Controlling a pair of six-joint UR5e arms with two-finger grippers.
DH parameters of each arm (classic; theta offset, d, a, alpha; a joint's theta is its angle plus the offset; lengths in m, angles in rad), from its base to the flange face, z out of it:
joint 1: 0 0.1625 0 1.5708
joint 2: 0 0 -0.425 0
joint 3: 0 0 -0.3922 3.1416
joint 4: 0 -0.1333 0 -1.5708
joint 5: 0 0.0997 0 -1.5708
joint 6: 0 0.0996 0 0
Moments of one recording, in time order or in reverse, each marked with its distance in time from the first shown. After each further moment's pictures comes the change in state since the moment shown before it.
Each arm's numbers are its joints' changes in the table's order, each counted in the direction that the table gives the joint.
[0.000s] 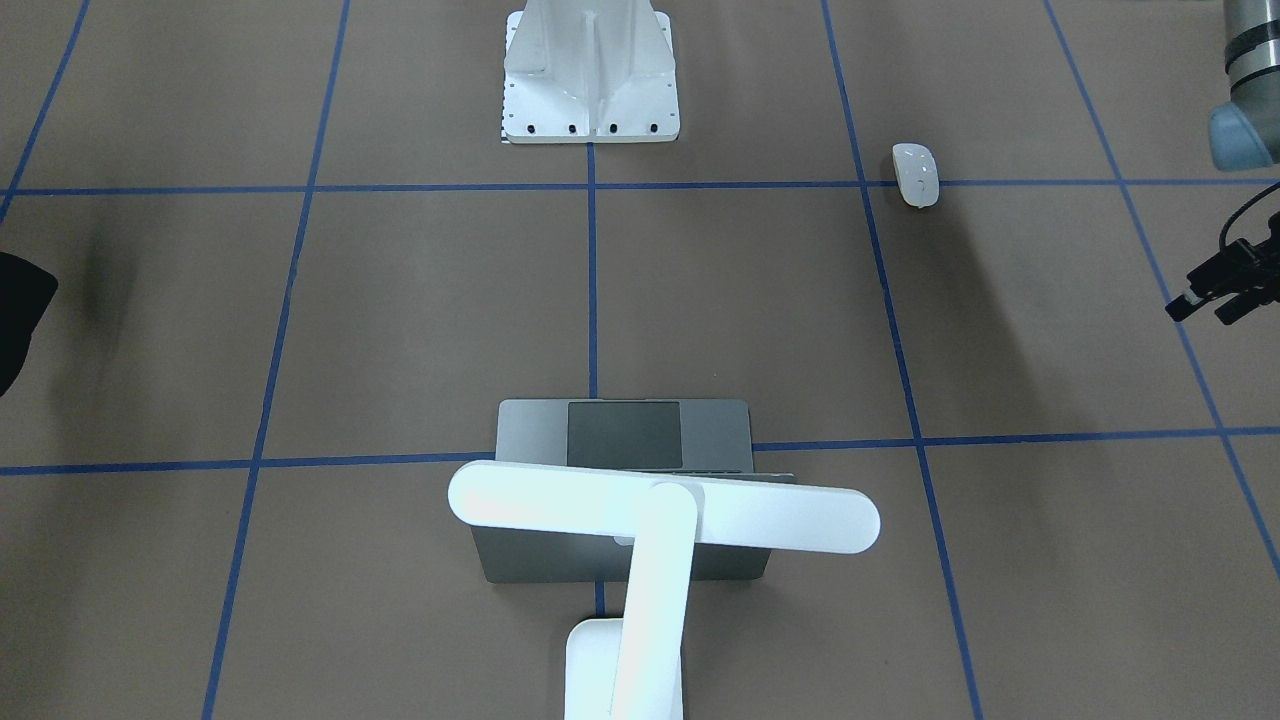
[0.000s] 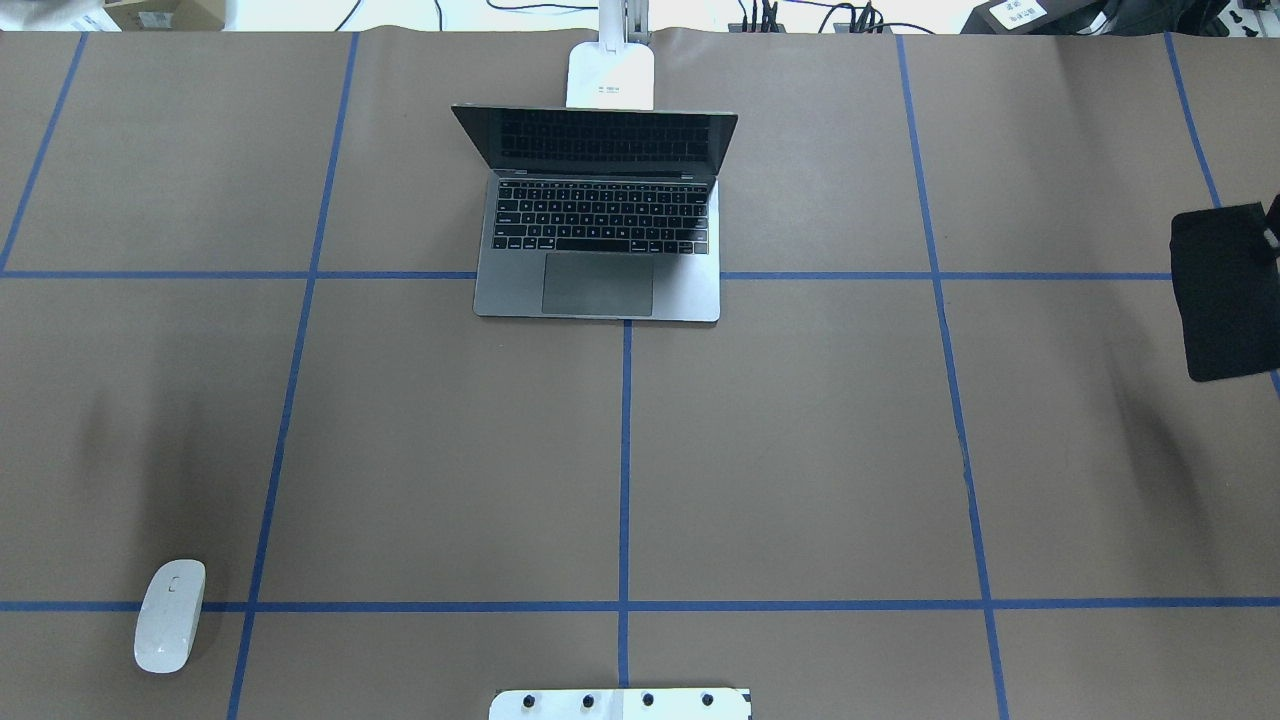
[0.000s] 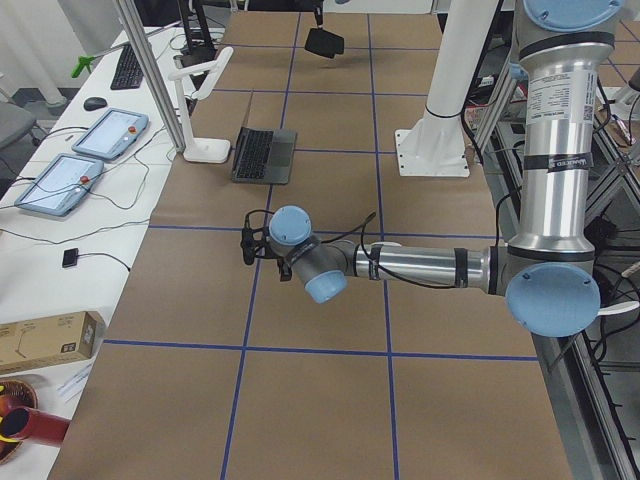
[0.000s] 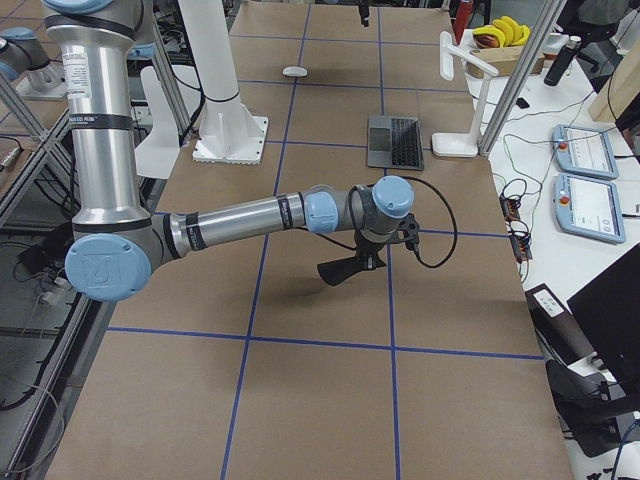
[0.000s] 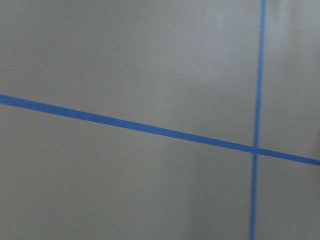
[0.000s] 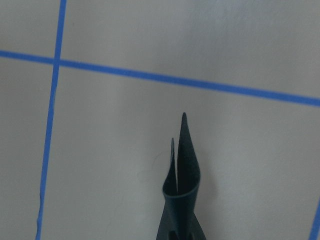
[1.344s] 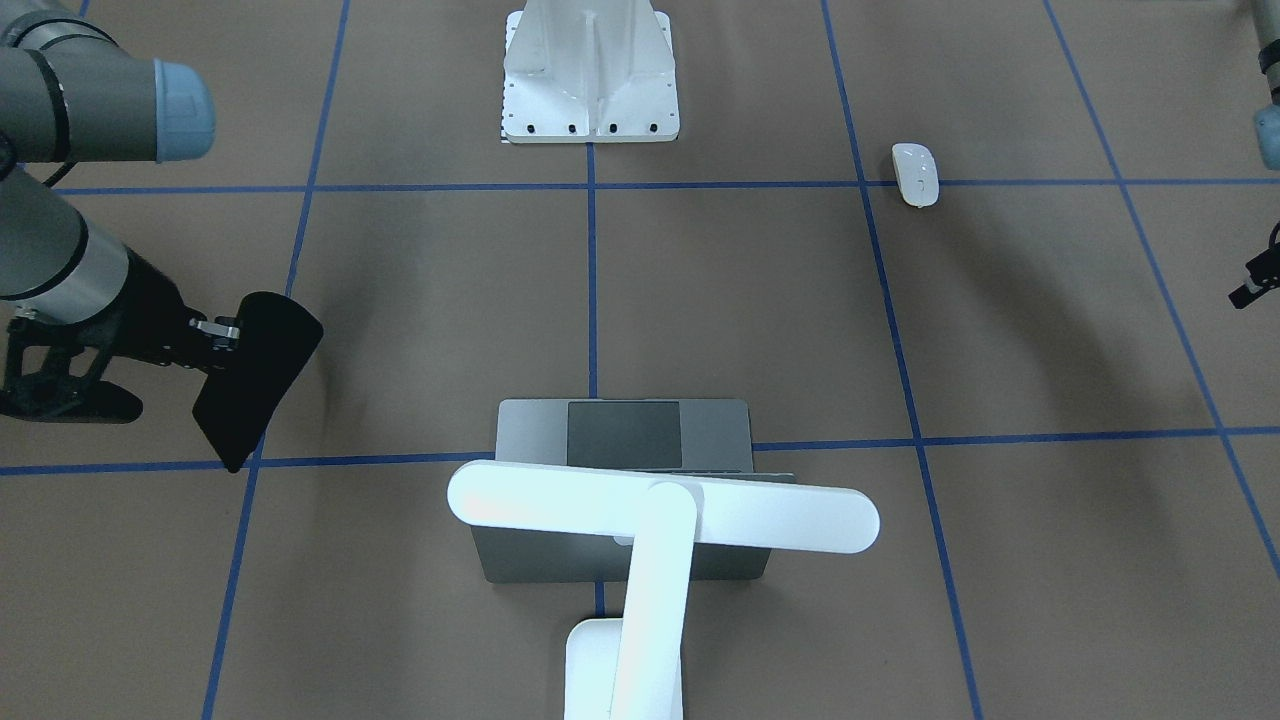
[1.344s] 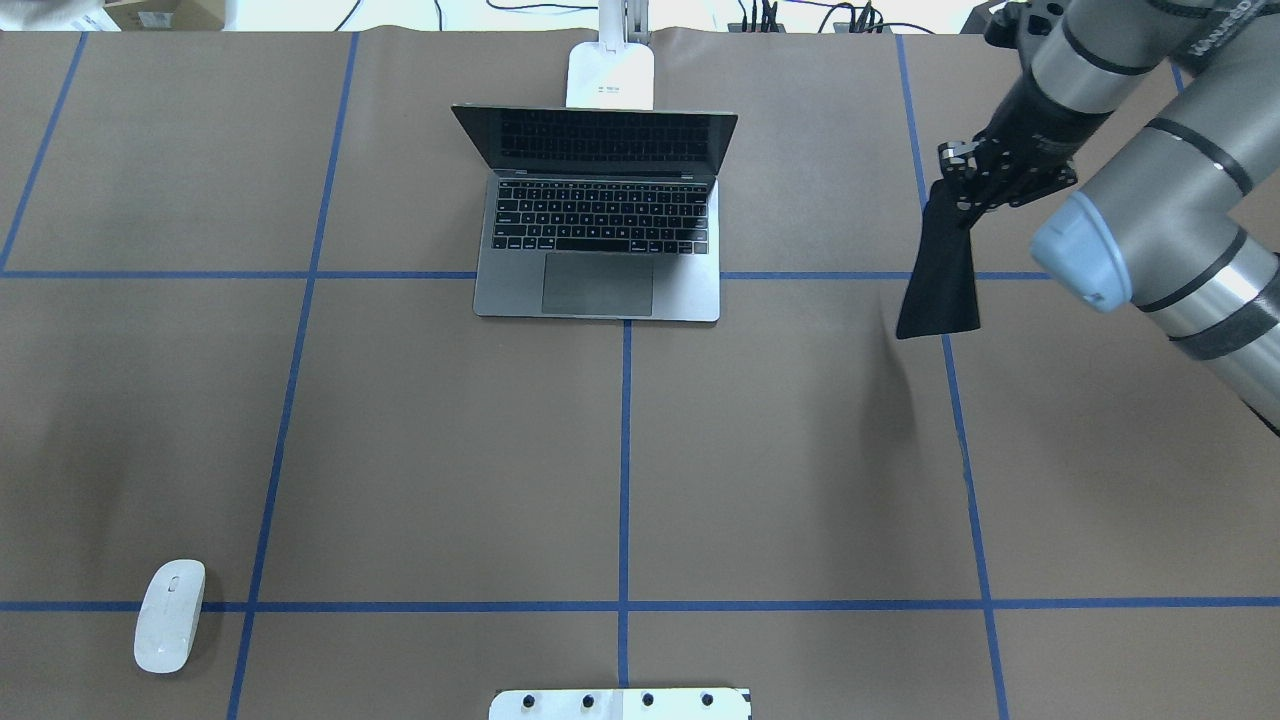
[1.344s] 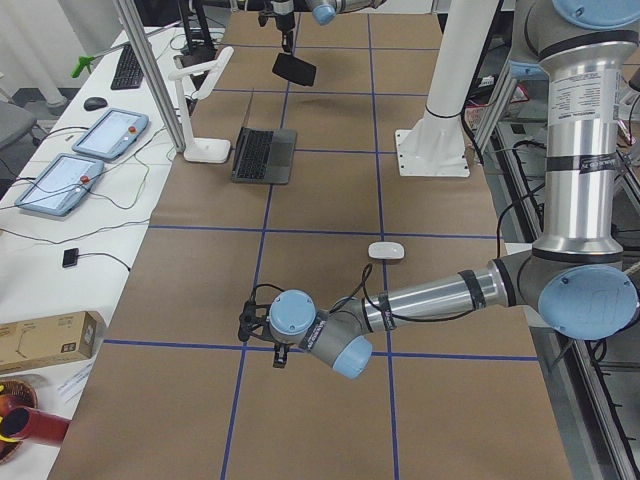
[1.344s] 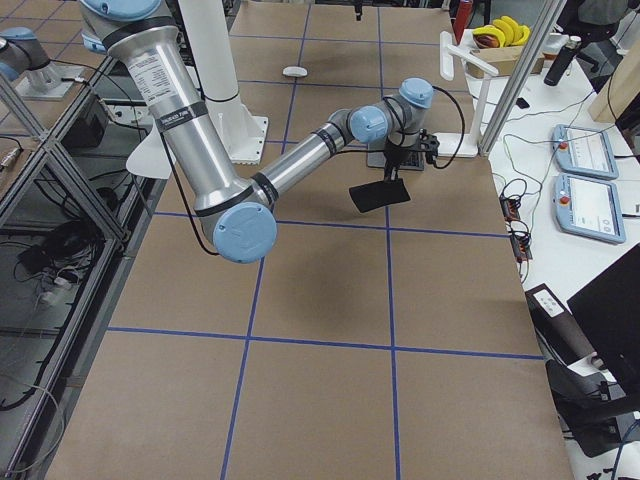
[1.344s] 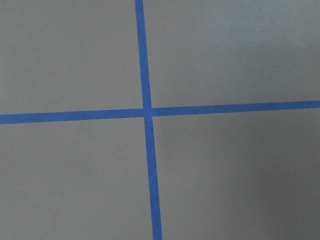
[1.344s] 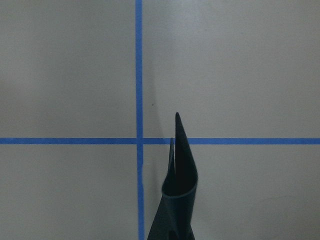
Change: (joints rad) left arm -0.084 0.031 0.137 -0.068 -0.007 0.410; right arm -0.350 0.349 -0.039 -0.054 -0.137 0.735
